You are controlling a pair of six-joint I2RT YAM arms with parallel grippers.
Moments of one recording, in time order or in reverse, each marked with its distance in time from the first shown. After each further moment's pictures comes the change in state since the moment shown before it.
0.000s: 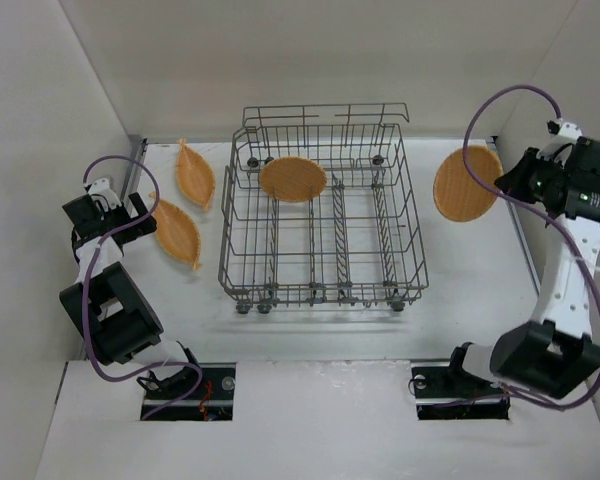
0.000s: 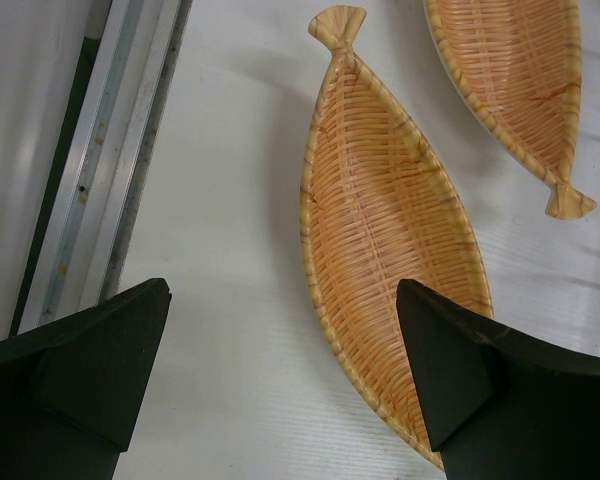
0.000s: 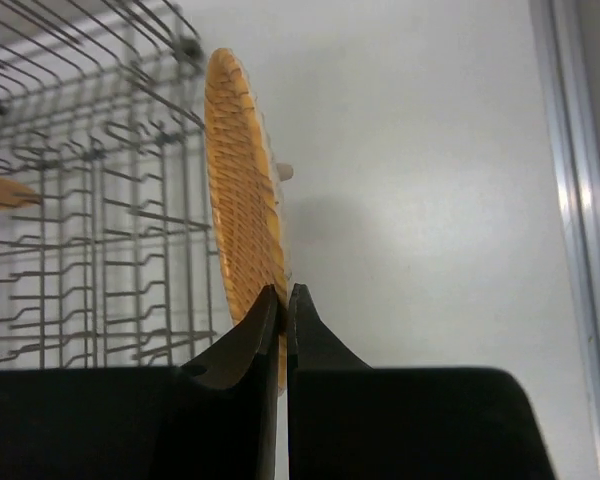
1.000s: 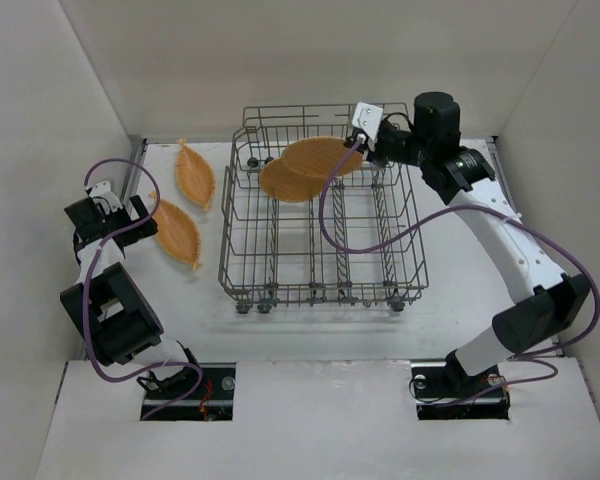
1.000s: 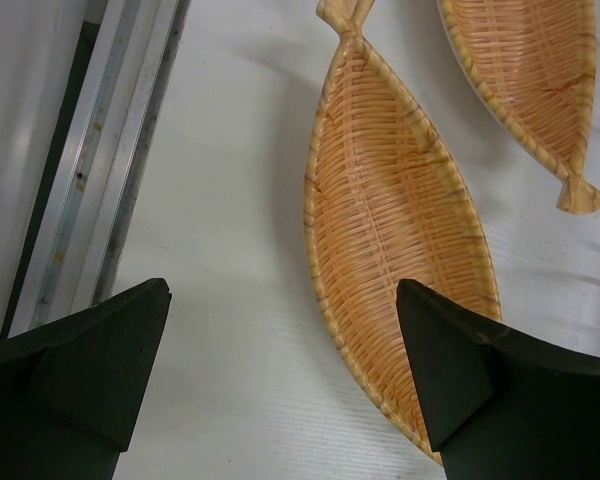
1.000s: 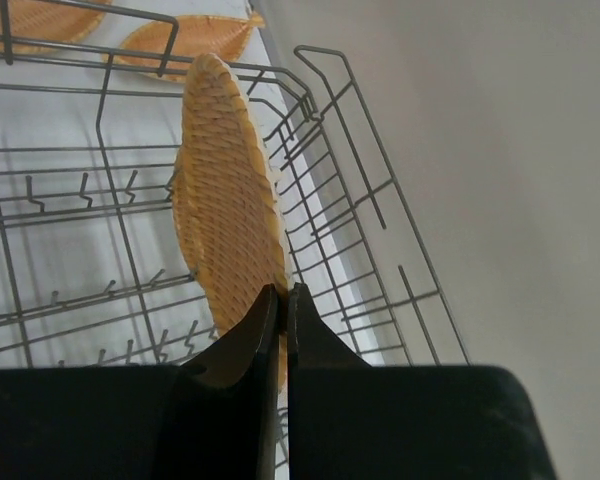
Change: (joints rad) left arm 0.000 -0.005 -0.025 0.011 -0.011 -0.006; right arm 0.881 0.185 0.279 0.297 -0.080 -0.790
